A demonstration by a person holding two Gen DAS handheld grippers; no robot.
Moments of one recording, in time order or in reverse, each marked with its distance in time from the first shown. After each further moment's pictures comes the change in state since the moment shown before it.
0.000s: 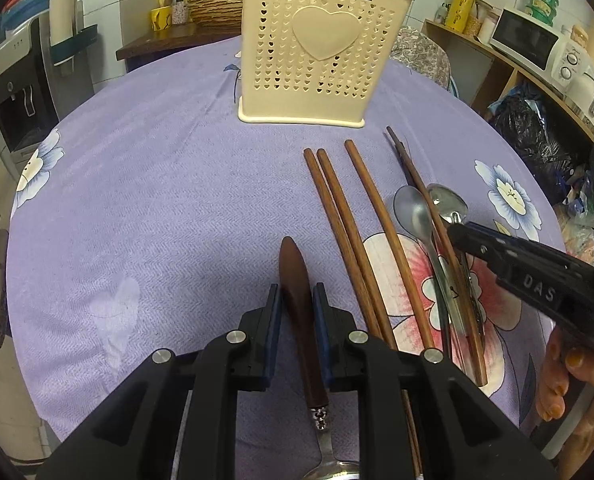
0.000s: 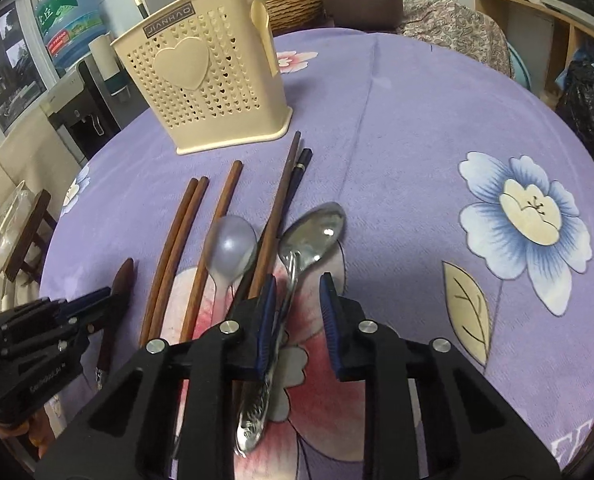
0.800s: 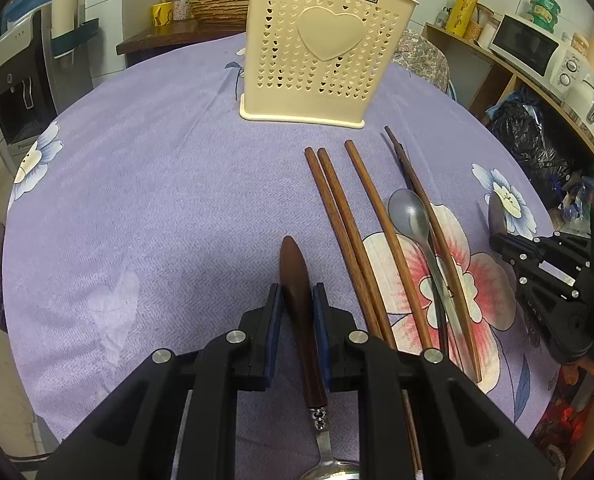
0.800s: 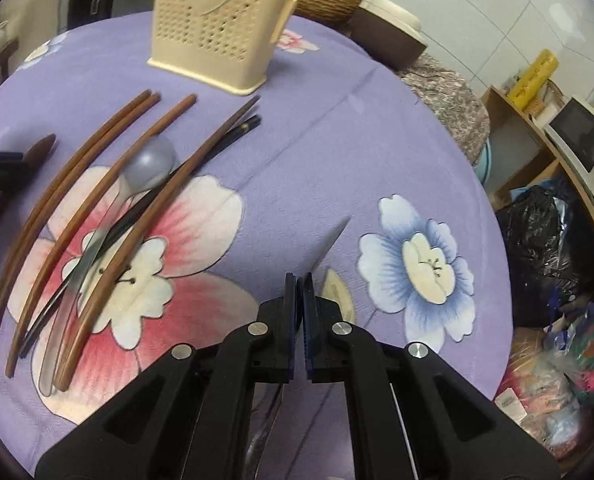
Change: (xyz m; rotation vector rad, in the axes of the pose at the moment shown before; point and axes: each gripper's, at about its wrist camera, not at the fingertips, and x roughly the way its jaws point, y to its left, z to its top) left arm 0.000 0.004 0.001 -0.018 0.002 -0.020; right arm -0.009 0.009 -0.020 -0.494 0.028 -0.403
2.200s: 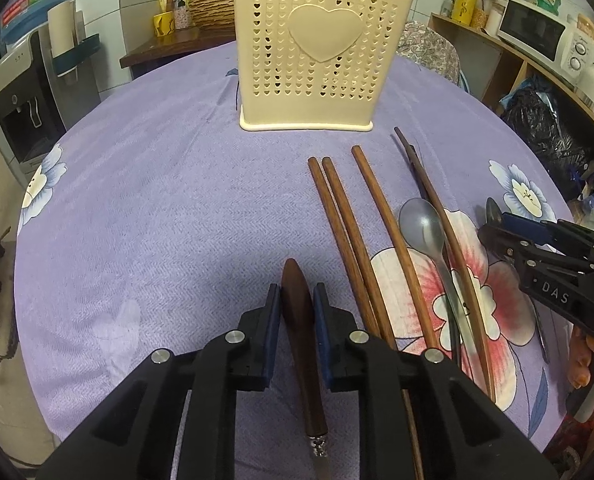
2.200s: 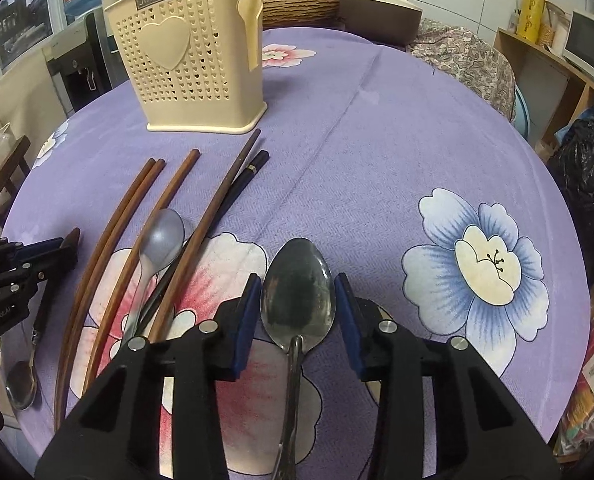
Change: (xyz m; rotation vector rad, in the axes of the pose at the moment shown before) left arm 0.011 -0.013 0.012 0.045 0.001 0.089; right arm 0.019 -0.026 0.015 0.277 -0.019 0.265
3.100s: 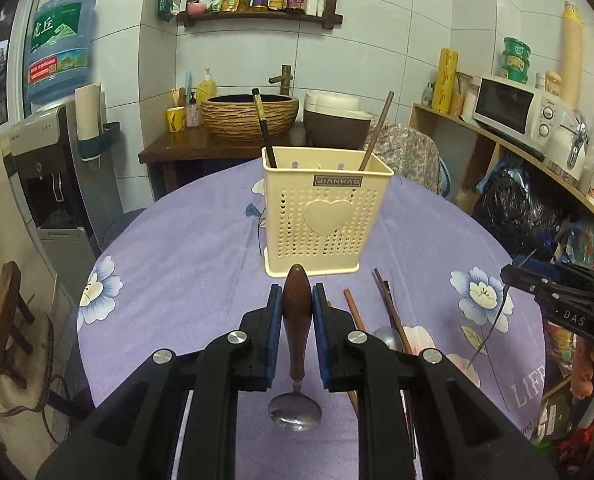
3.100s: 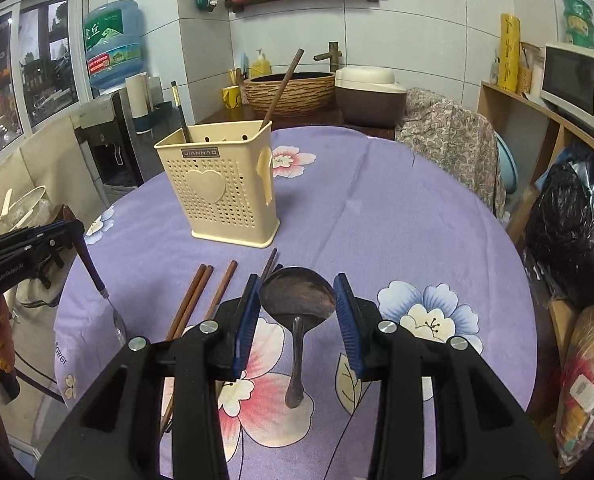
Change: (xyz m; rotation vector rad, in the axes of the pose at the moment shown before) left arm -0.108 0.020 0.044 0.000 -0.339 -0.027; right arm -0.120 -0.015 0.034 0.032 -0.255 0.057
